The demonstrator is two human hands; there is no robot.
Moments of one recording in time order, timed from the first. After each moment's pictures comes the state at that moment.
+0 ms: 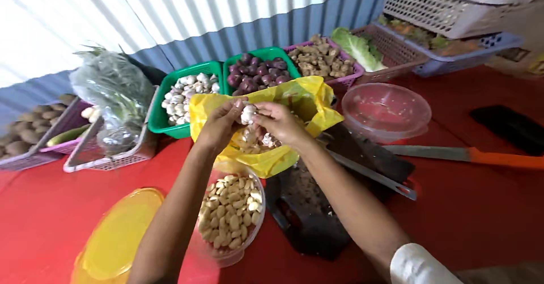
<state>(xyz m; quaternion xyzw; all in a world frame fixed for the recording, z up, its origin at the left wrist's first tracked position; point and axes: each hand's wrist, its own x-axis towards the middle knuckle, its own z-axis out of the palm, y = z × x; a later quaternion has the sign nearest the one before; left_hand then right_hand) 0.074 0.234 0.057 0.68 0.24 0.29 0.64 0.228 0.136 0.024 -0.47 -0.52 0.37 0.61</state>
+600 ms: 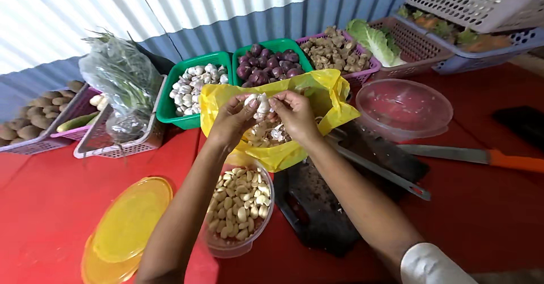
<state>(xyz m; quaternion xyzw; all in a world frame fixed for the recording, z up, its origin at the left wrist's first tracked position) 0.066 0.220 0.051 0.61 0.23 0.33 0.68 0.216 0.136 0.023 -0.50 -0.46 0.23 0.70</state>
